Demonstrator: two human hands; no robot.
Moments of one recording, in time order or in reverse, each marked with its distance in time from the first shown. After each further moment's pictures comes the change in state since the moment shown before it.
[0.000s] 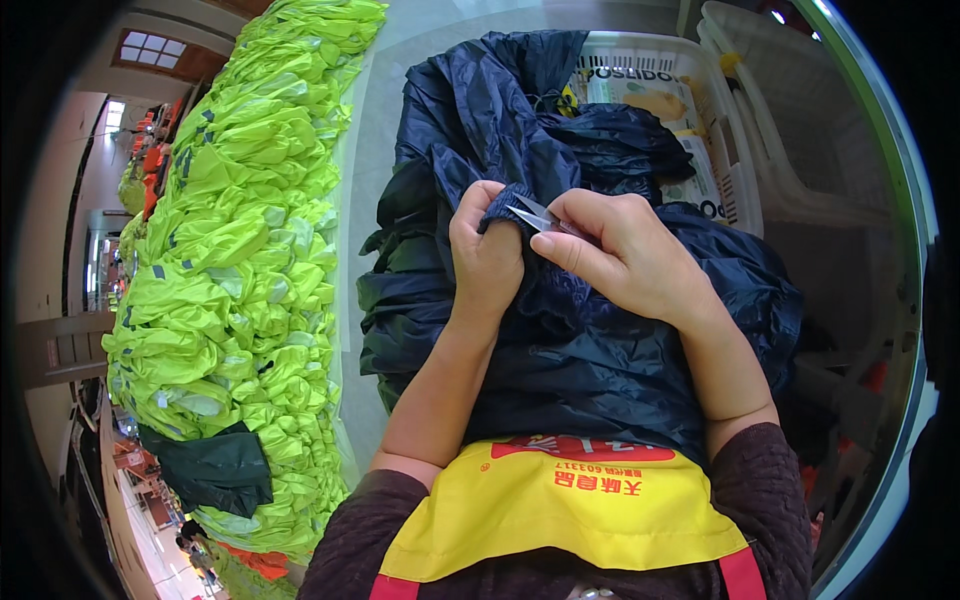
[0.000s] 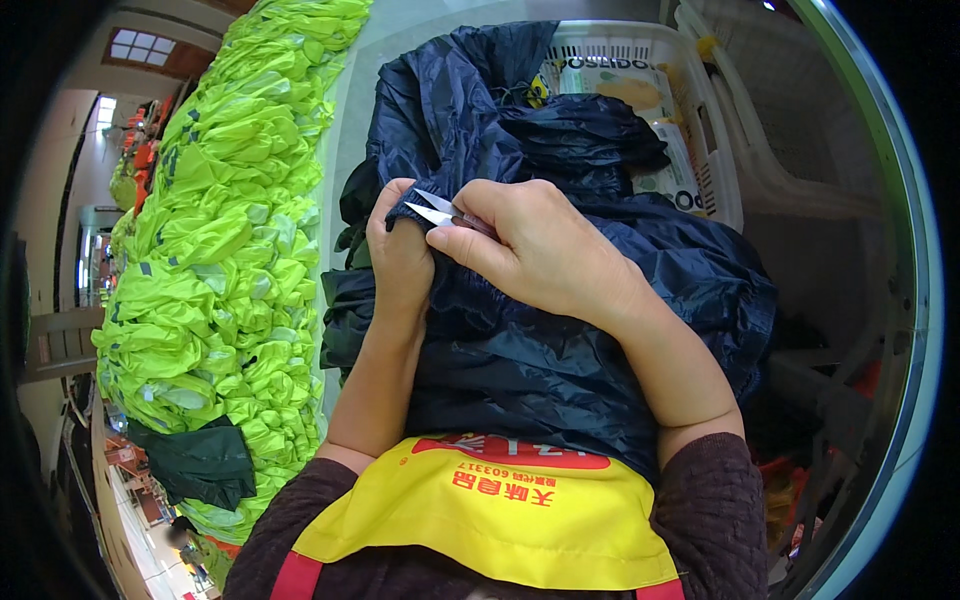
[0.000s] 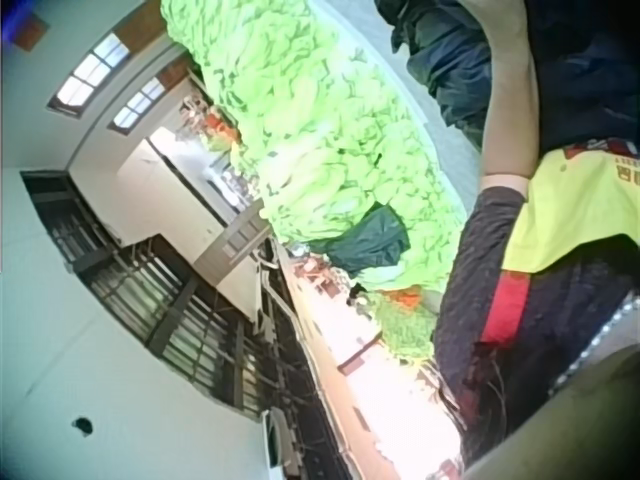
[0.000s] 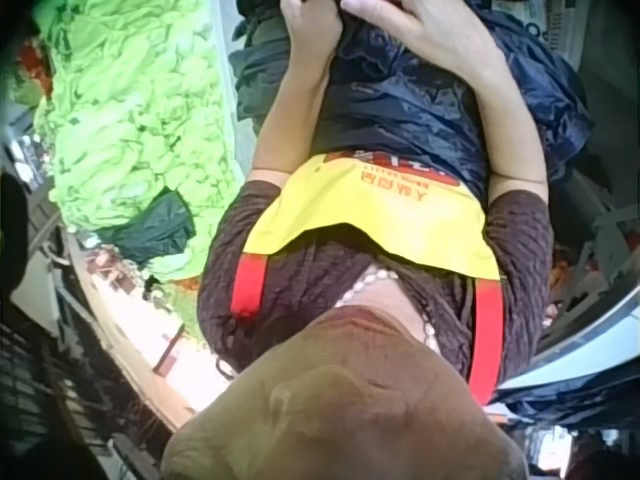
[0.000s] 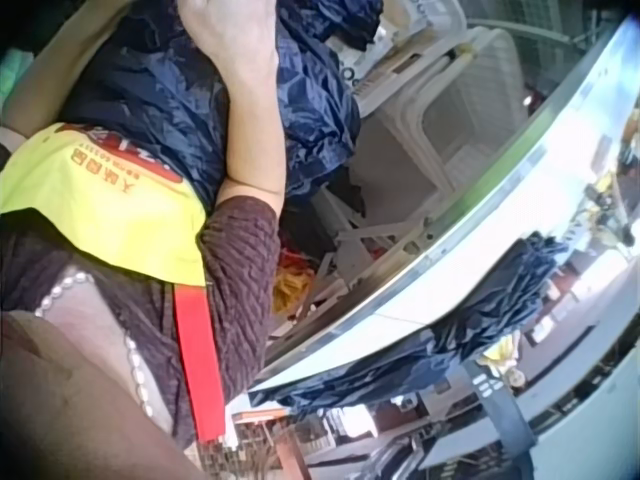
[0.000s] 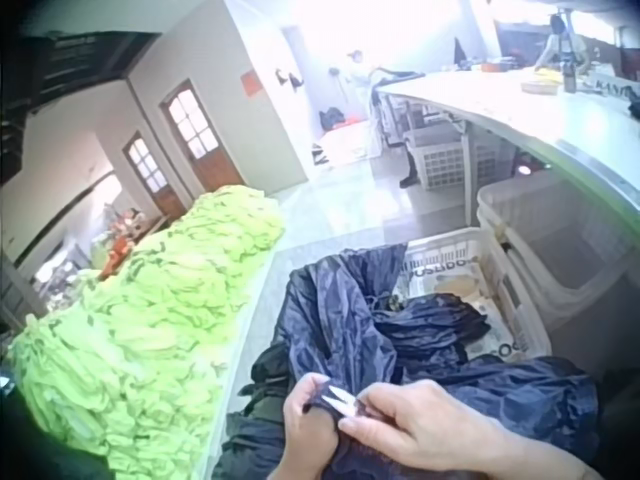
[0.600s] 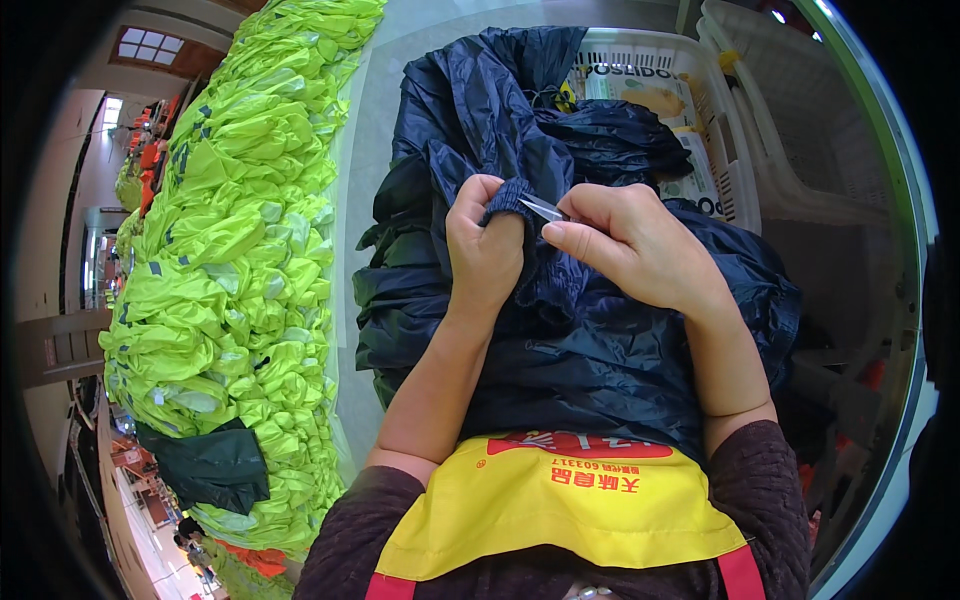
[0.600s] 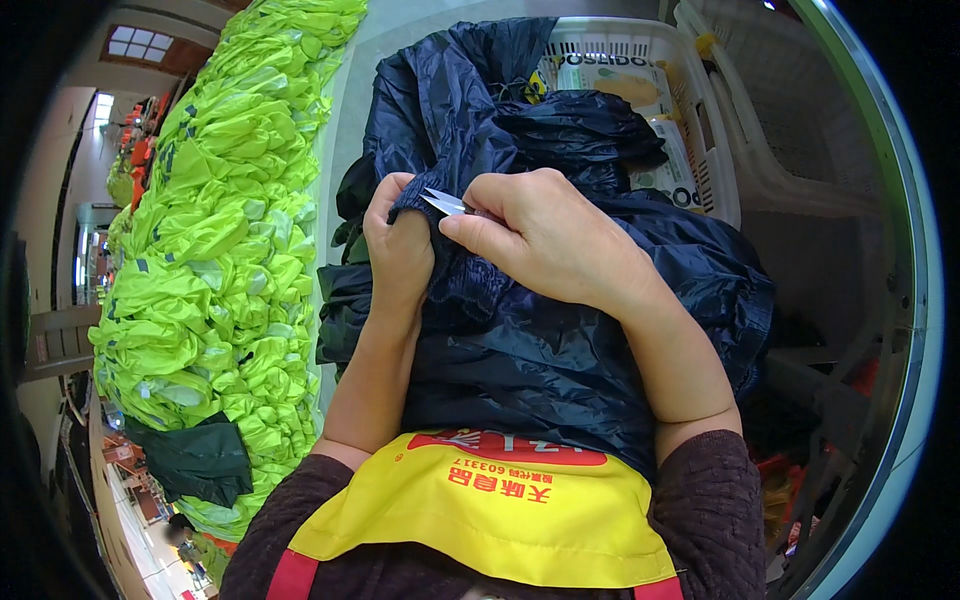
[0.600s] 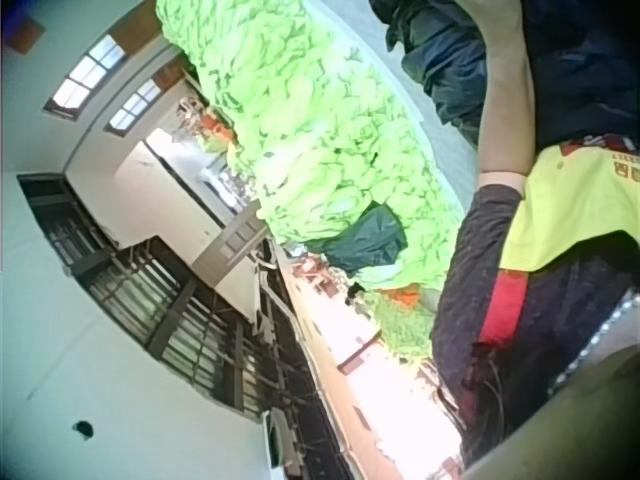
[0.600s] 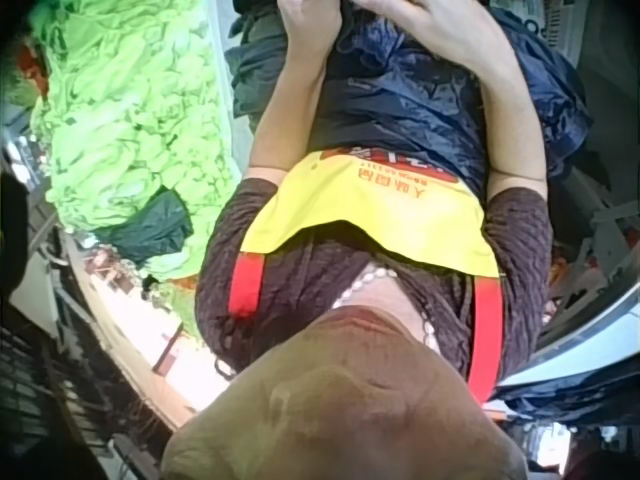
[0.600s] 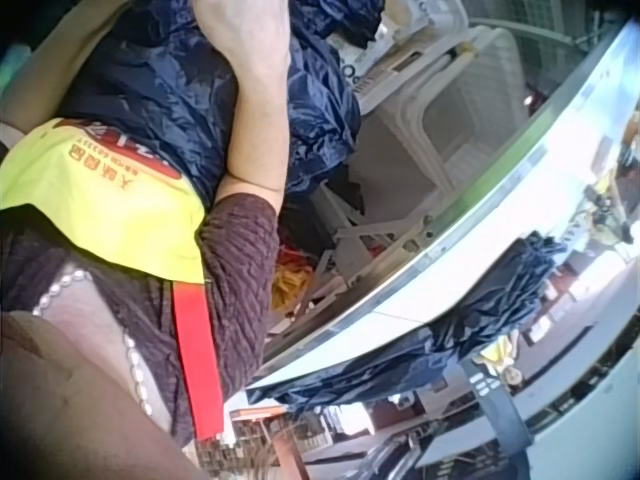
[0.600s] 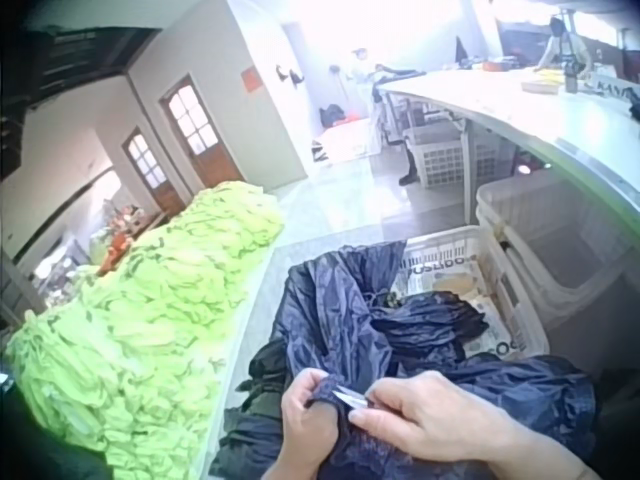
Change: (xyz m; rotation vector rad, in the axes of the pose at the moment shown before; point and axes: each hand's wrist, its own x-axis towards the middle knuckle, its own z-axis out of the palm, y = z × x) left_hand 0.001 -0.006 0.001 0.072 -0.001 0.012; right_hand -0.002 0.003 -0.011 -0.050 -0.071 0.072
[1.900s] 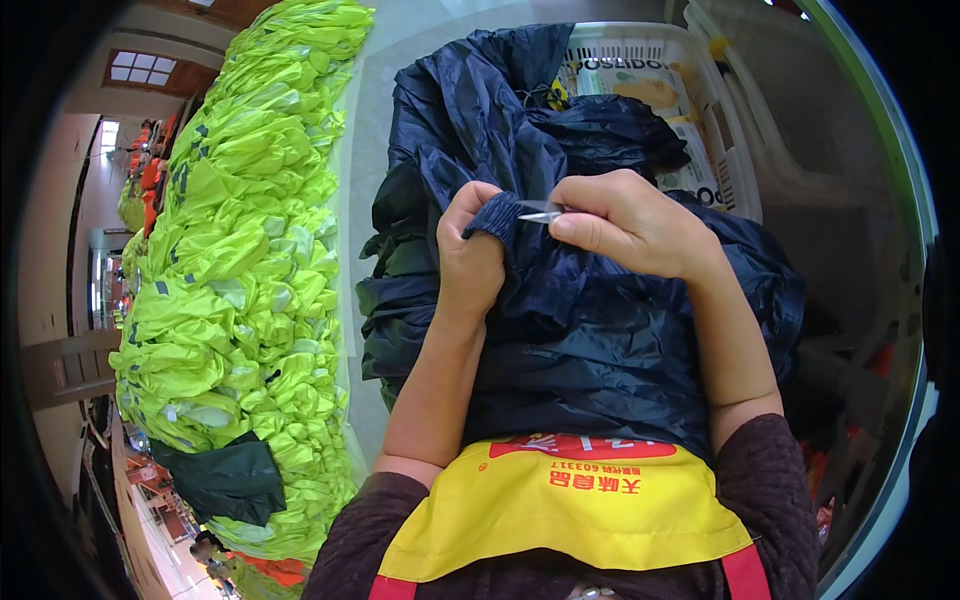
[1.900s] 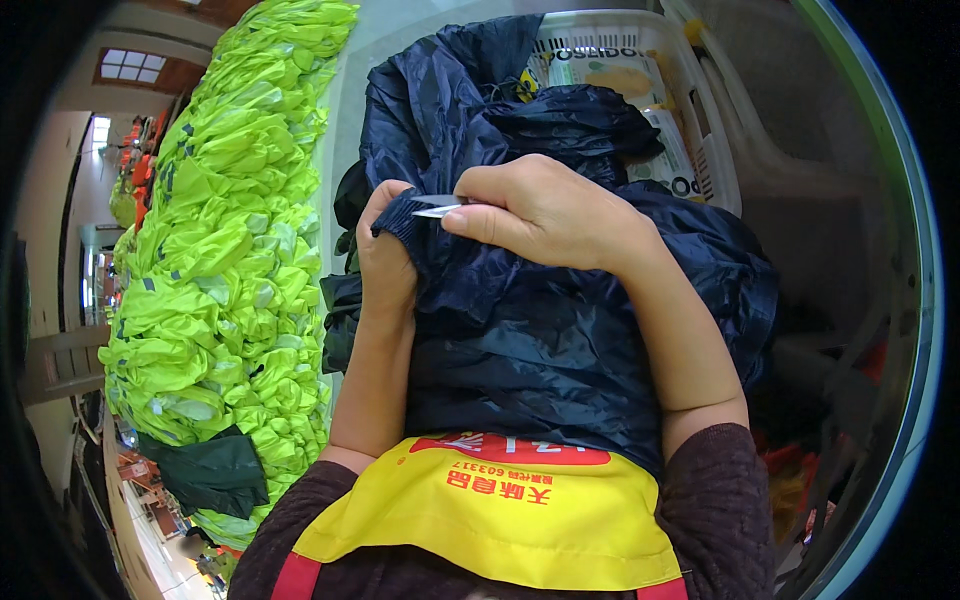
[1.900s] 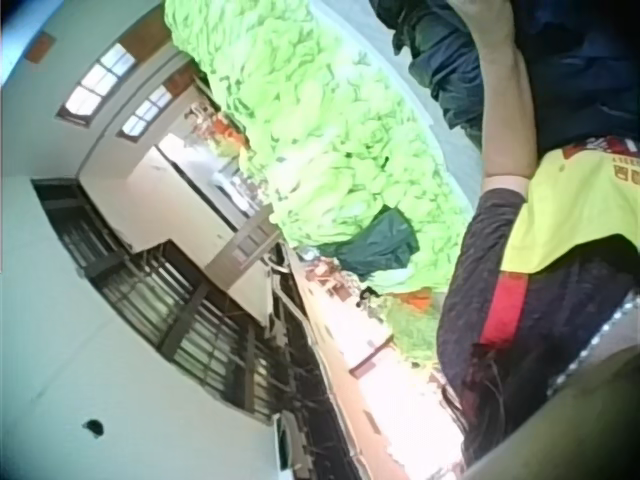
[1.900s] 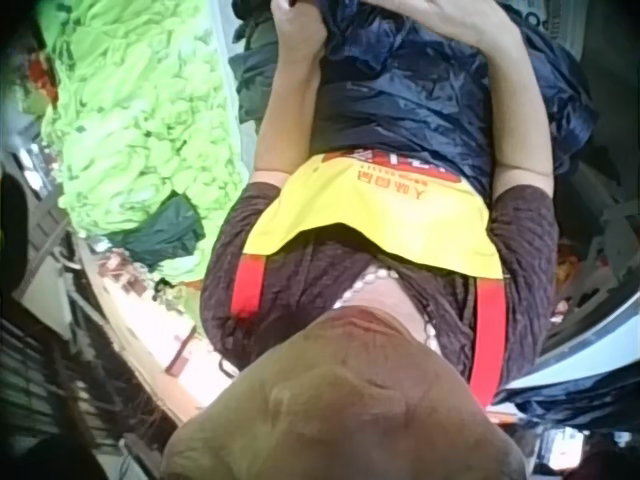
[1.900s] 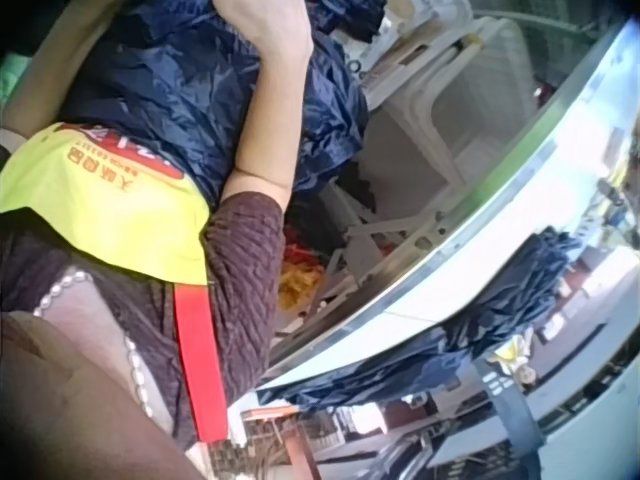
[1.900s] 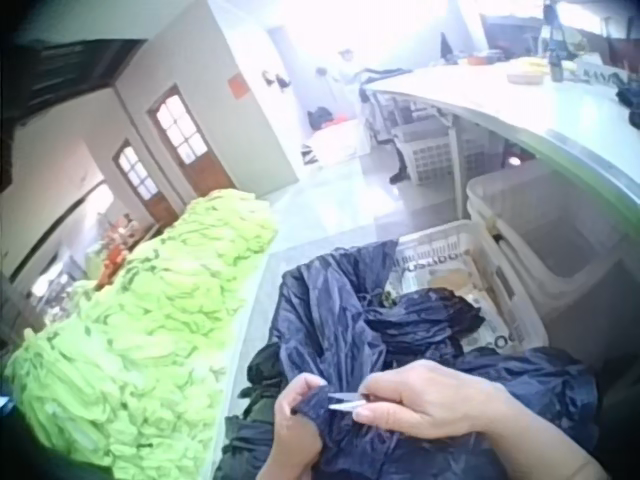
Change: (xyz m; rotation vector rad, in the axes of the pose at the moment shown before) left_hand 0.000 0.002 -0.005 -0.193 -0.105 -0.112; right_hand 0.009 0.029 -0.012 0.000 -0.124 -0.216
